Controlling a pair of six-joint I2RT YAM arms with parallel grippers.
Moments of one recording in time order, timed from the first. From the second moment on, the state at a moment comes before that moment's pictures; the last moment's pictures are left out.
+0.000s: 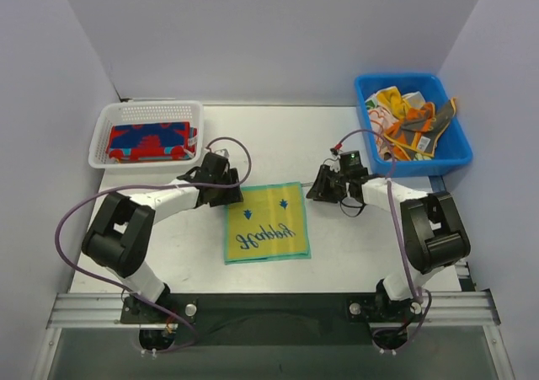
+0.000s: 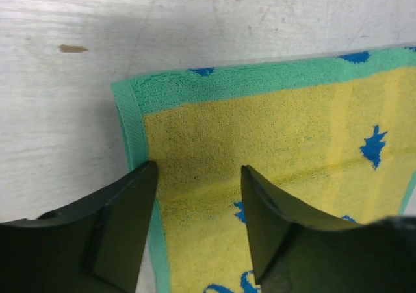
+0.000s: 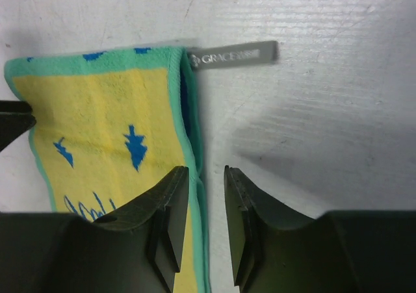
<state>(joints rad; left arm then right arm) -0.48 1.65 0.89 -0.16 0.02 -0.61 0.28 1.64 0.77 -0.02 -0.34 0.52</state>
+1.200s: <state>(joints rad) -0.39 1.88 1.24 -0.52 -0.05 -0.12 0.42 2.12 1.63 -0.69 -0.32 -0.27</state>
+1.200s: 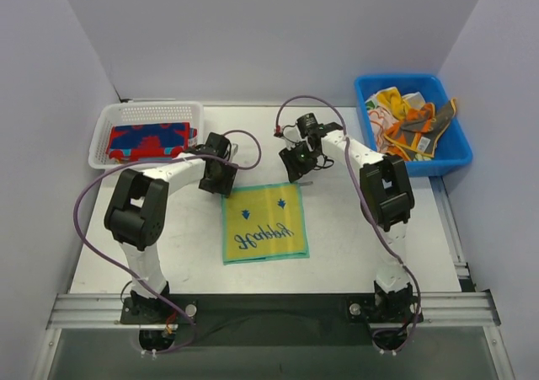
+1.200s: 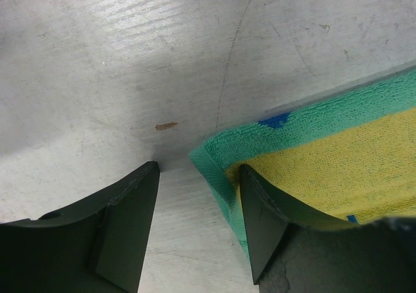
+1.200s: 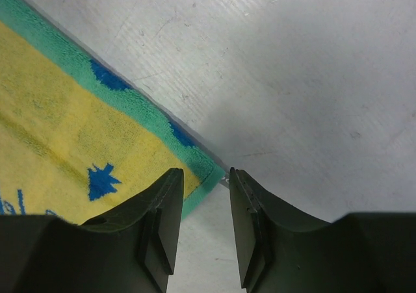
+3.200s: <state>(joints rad) -0.36 1.93 1.28 -0.46 0.01 -0.25 0.51 2.20 1.69 -0.82 -0.11 -0.42</state>
